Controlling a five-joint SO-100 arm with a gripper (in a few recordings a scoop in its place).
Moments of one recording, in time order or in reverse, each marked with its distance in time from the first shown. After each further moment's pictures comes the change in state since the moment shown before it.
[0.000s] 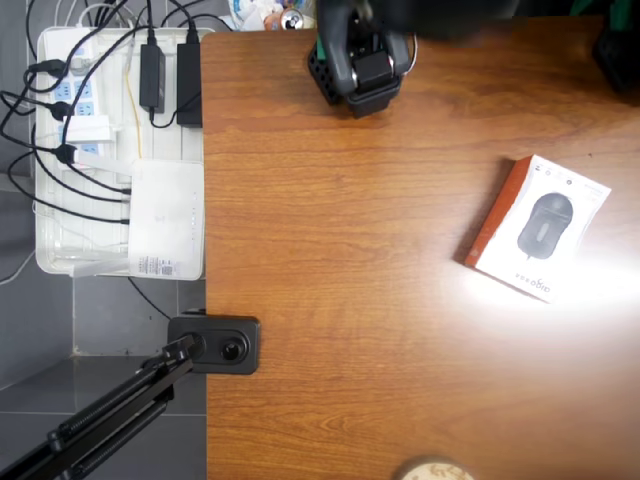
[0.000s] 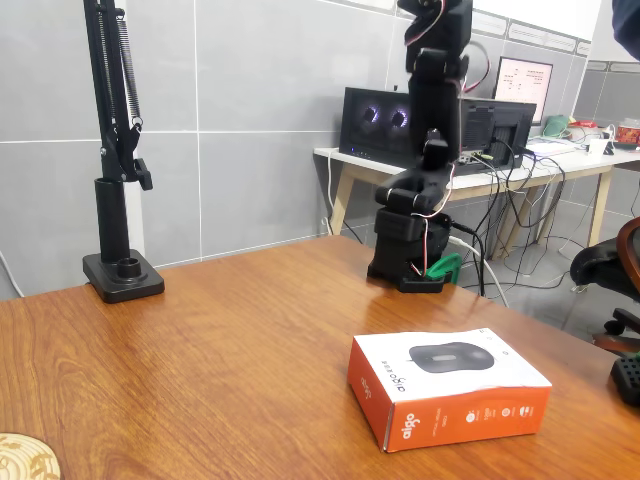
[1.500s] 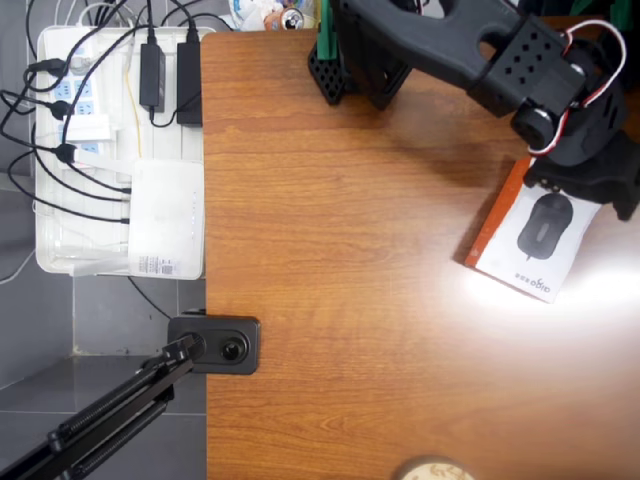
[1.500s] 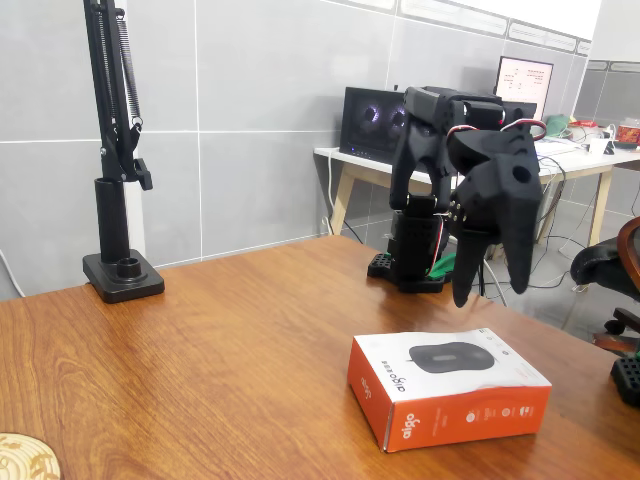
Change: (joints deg) arm -38.3 -44.4 7.0 35.7 -18.5
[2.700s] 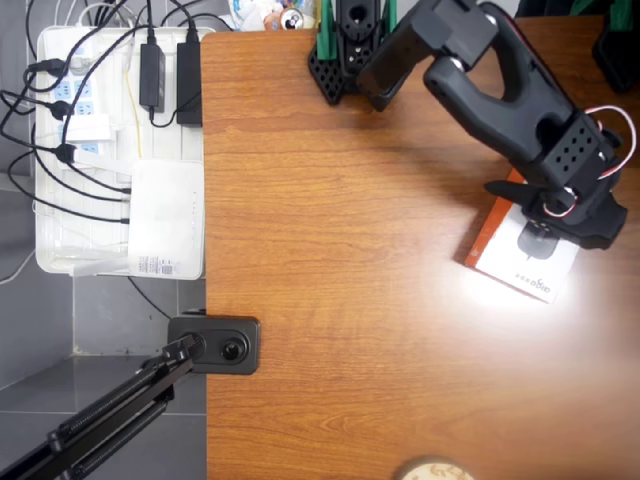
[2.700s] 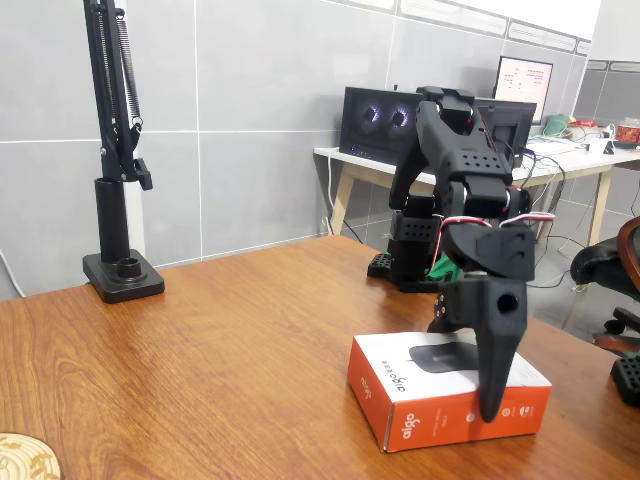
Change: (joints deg) arm 2.8 -34.5 -15.8 -4.7 0.4
